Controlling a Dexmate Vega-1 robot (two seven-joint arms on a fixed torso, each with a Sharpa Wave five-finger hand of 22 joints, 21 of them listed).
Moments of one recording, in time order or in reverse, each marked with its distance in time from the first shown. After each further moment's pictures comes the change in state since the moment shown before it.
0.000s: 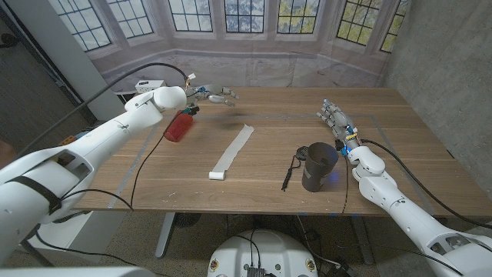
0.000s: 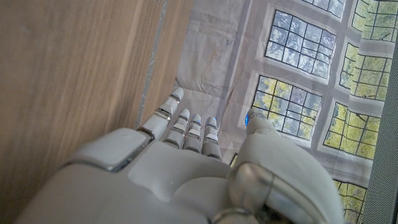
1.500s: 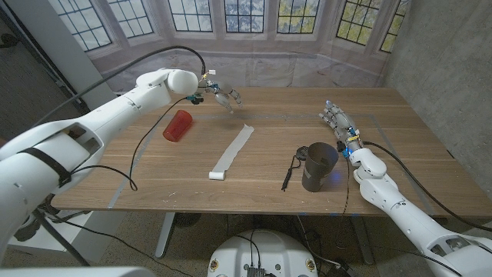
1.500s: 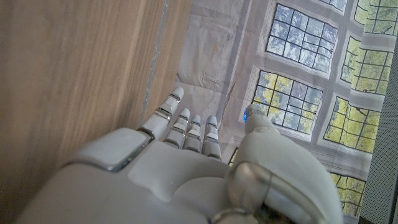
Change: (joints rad) left arm -0.184 -0.049 0.147 0.047 0.294 -0.046 -0.176; left_hand 0.176 -0.056 0.004 -0.004 0.008 0.103 -0.011 0.006 0.010 0.001 -0.020 -0.008 0.005 -0.001 -0.011 0.001 0.000 -0.008 0.000 -0.018 0.000; right arm -0.013 0.003 0.012 0.017 0.008 0.025 0.005; right_hand 0.032 0.005 0.016 -0.044 0.000 0.018 -0.004 0.000 0.000 -0.005 0.005 0.000 0.000 0.010 0.001 0.000 -0.005 0.011 0.000 0.000 0.000
